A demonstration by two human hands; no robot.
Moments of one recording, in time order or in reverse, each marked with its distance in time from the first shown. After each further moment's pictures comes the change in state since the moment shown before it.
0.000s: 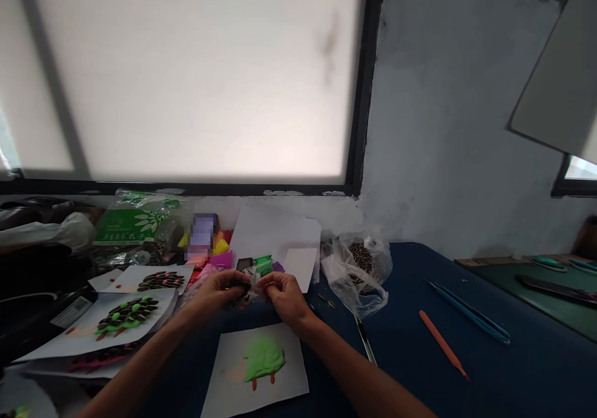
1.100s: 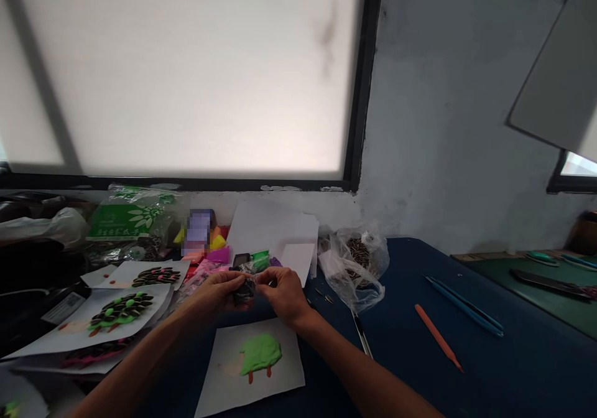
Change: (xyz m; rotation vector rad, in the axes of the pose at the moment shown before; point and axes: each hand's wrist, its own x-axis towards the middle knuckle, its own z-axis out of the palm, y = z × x) left_hand -0.001 -0.006 0.007 -0.227 -0.070 -0.131; right_hand -0.003 -0.004 -0.002 -0.194 0.052 -0.139
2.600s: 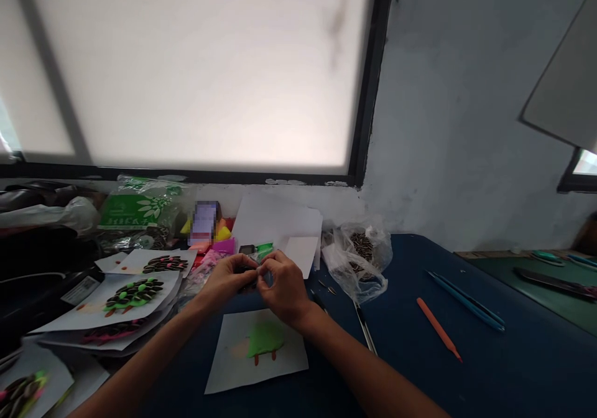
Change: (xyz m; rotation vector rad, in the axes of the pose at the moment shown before) left_hand -0.002 0.008 0.024 0.204 0.199 0.214; right_hand -0.009 -0.029 0.005 -0.260 0.169 -0.225
